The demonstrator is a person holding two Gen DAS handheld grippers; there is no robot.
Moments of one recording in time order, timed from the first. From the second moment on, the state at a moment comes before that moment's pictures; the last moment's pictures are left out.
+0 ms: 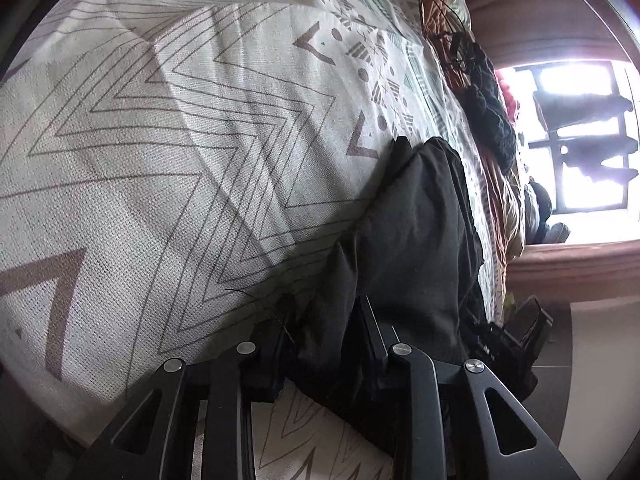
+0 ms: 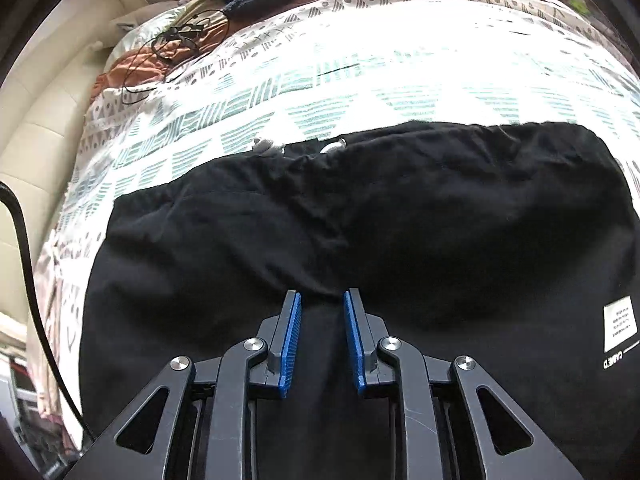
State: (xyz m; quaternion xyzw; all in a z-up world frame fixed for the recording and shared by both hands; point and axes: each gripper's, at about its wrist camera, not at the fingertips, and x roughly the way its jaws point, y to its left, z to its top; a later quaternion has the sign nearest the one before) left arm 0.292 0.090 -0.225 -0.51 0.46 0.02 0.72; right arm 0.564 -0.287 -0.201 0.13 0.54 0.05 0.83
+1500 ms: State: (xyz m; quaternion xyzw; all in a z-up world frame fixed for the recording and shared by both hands) left arm 0.285 0.089 -0.176 -0.53 0.41 -0.07 0.74; right arm 0.350 -0.278 -0.178 0.14 0.55 0.09 0.82
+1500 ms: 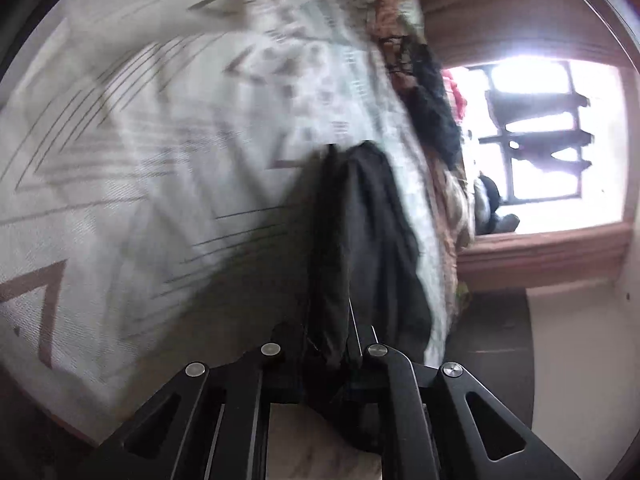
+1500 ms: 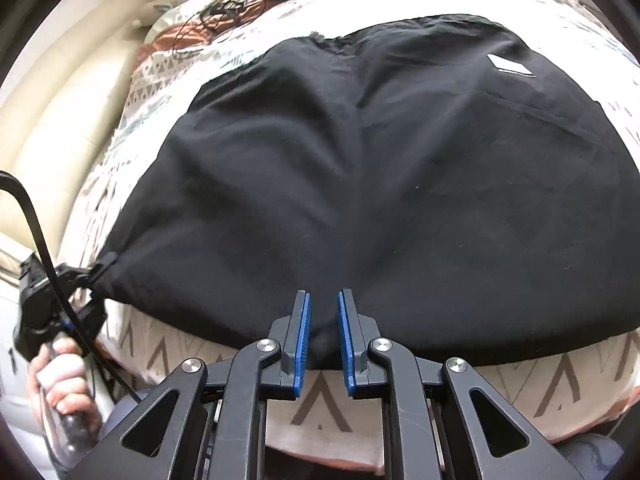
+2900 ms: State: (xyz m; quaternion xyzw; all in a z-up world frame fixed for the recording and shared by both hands) left arm 0.360 -0.254 -0.032 -0.28 0.47 -0.28 0.79; right arm 0.270 -0.471 -0.148 0.38 0.38 0.05 0.85
